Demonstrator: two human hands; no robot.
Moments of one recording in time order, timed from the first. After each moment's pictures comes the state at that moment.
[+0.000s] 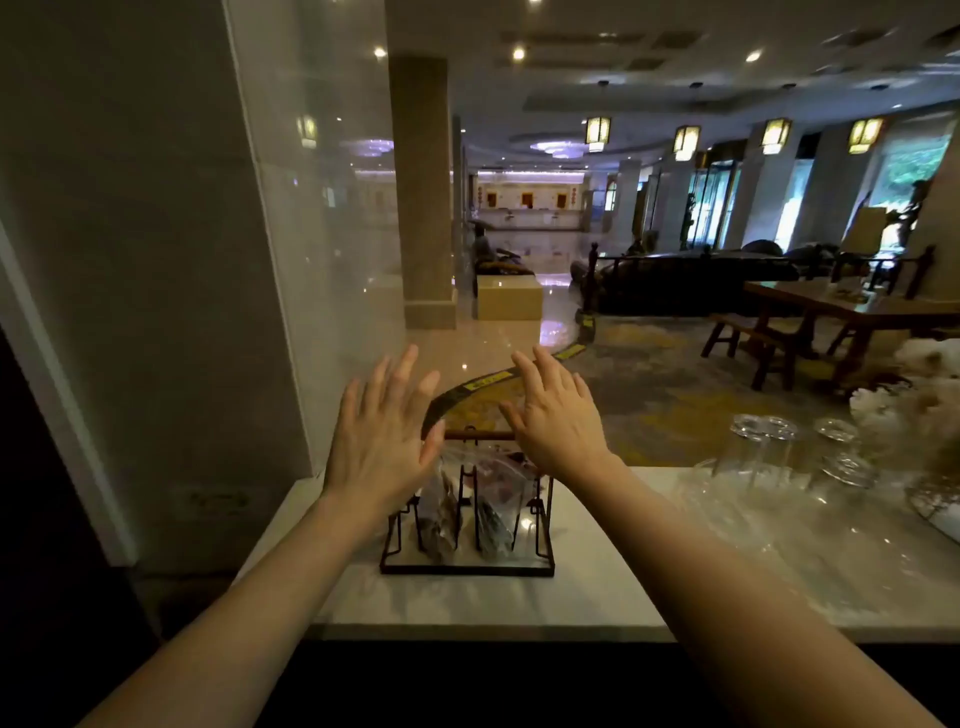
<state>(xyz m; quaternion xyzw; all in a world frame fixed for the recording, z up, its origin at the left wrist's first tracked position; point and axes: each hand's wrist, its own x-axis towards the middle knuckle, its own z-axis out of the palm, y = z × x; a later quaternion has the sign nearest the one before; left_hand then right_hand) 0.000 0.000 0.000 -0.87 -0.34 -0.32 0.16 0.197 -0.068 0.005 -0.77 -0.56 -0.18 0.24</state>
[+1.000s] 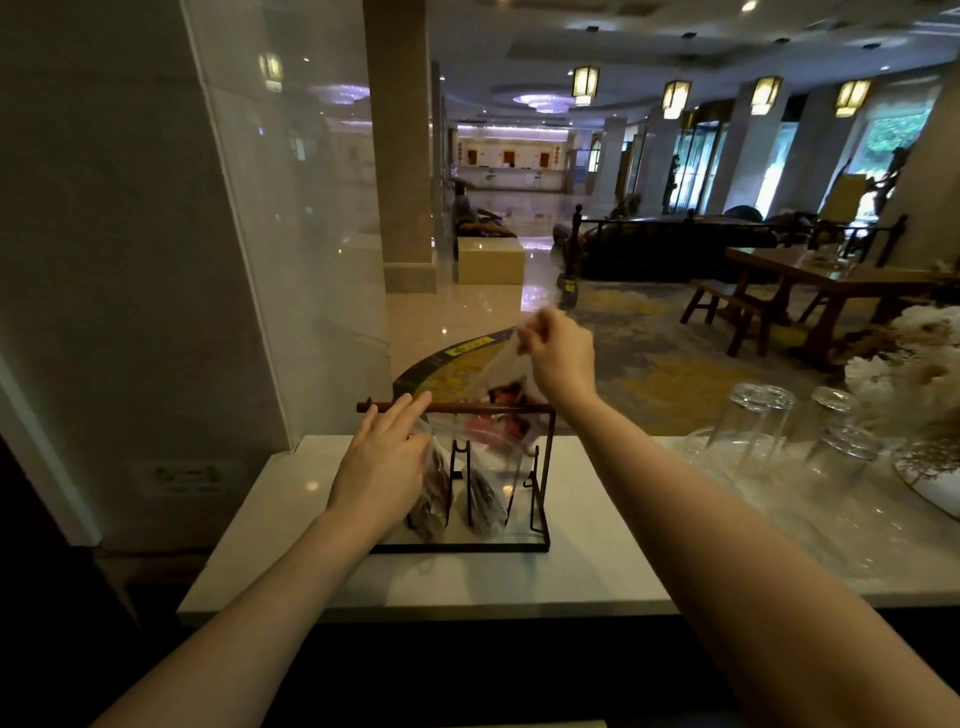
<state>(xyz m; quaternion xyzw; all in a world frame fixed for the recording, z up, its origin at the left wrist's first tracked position) 0.017 0.035 -0.072 -0.92 -0.31 -0.25 0.07 0.221 -0.025 0.015 -0.74 -0.44 -0.05 0.51</state>
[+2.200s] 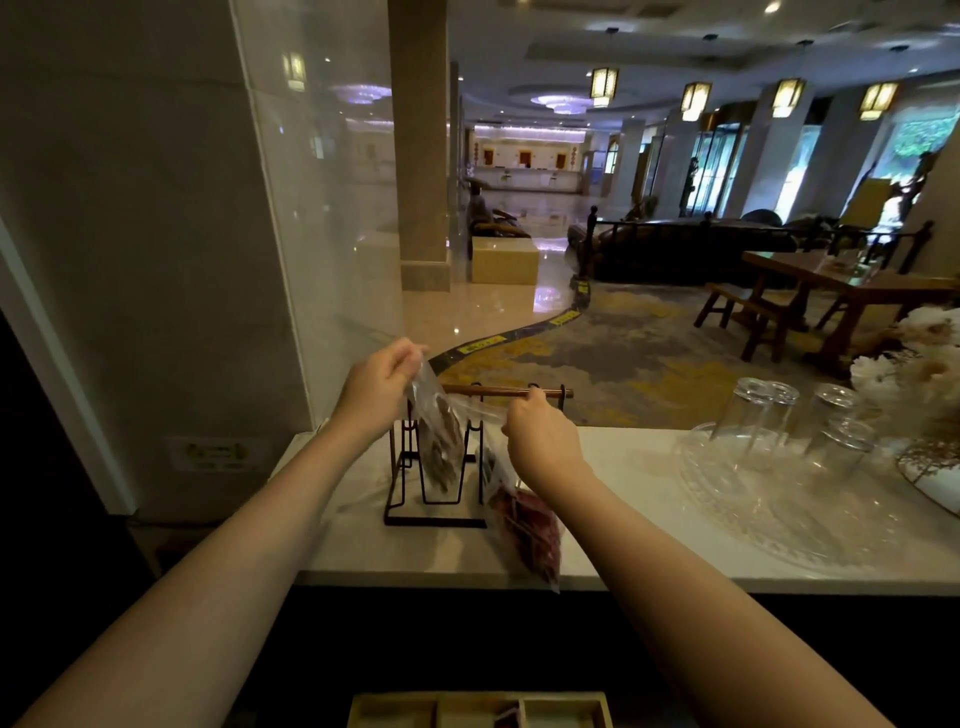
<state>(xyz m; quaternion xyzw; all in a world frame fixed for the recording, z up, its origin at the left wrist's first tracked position) -0.004 0.020 0.003 -0.82 -0.33 -0.38 -0.29 0.154 -0.070 -0.042 -0.84 -0.52 -0.08 0.15</state>
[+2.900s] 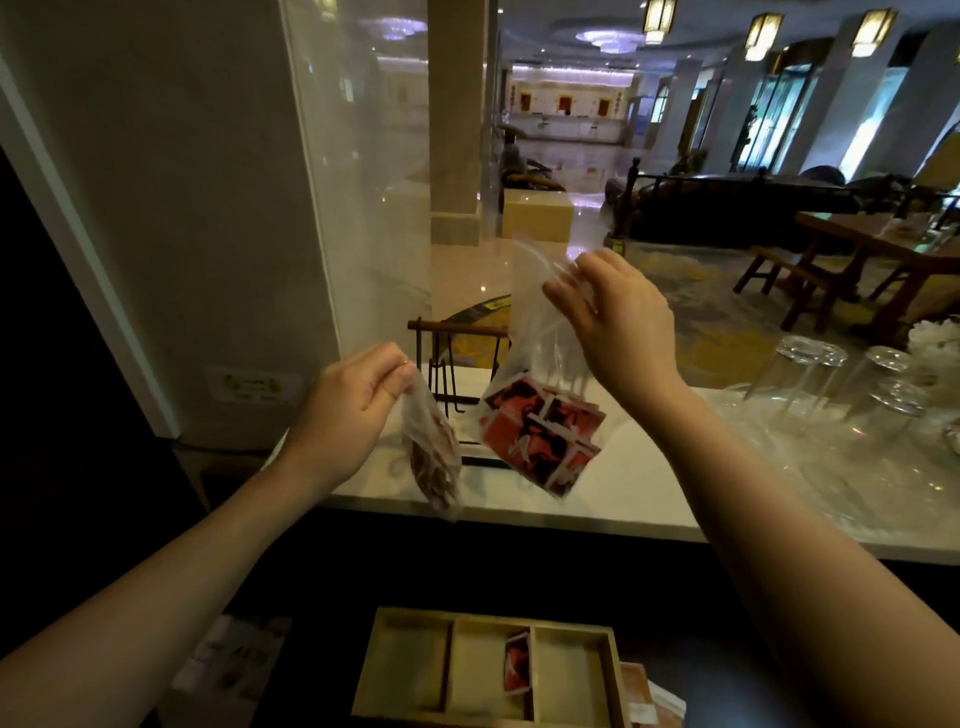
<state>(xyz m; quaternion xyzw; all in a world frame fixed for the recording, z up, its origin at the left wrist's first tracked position) -0.082 -0.035 -0.029 -0.85 -0.26 -0.43 -0.16 0.148 -0.125 0.031 -0.68 -0.58 -0.22 0.40</state>
